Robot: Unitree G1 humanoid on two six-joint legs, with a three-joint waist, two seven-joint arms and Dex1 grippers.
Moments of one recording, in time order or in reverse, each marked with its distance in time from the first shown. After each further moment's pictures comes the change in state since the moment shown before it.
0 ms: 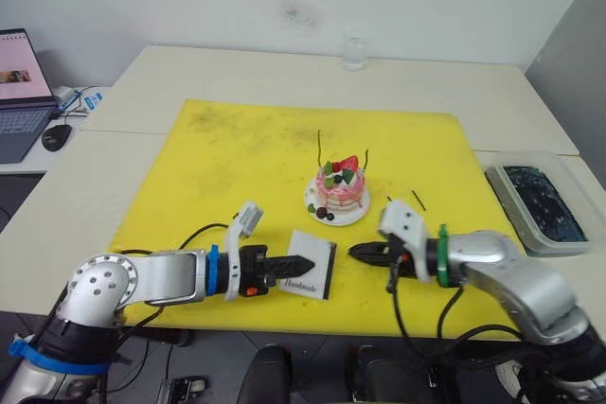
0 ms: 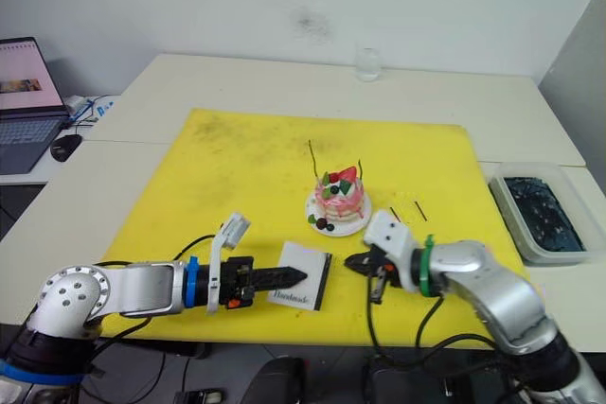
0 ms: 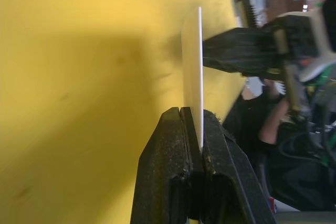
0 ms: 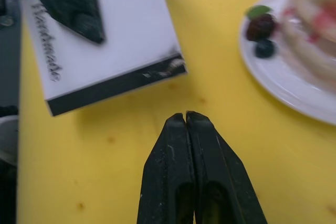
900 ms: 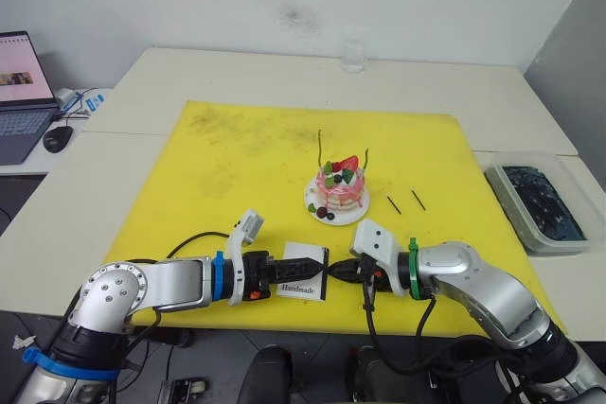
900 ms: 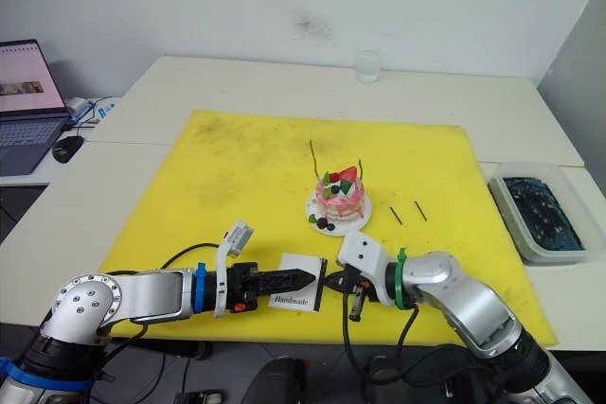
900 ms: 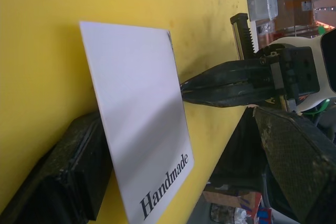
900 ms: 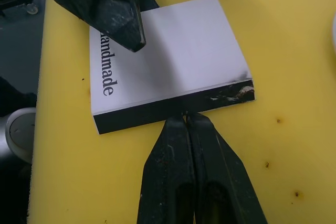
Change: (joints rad) left arm 0.057 -0.022 0.016 0.054 0.113 0.028 -0.001; right arm -0.030 0.125 0.231 0.092 -0.099 -0.090 -0.010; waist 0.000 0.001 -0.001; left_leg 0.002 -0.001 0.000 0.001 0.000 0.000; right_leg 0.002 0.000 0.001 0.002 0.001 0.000
